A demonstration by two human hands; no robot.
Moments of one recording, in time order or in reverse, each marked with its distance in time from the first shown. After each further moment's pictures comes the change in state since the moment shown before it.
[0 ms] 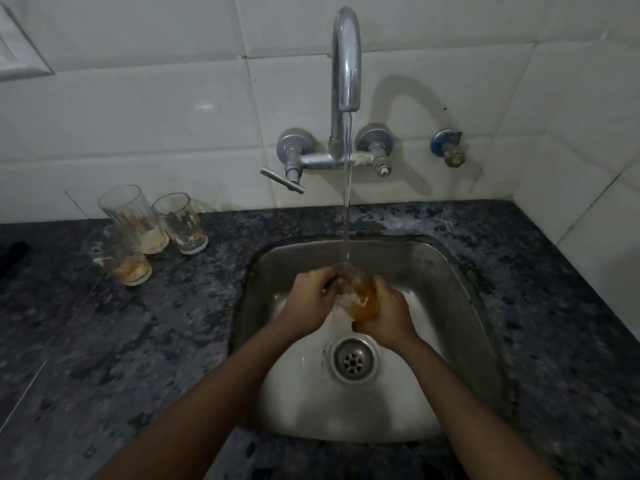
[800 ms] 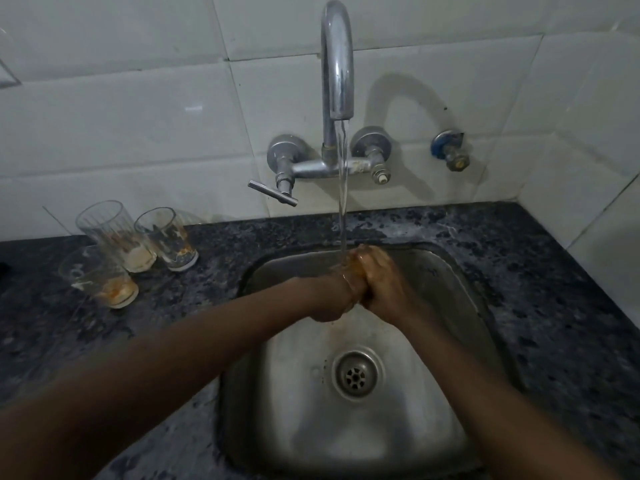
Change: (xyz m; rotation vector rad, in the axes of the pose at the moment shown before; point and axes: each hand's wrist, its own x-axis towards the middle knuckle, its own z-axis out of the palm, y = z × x) left_hand 0.070 0.010 0.004 0.583 -0.833 0.163; right_hand 0.070 0.004 -0.009 -0.264 0.104 -0.514
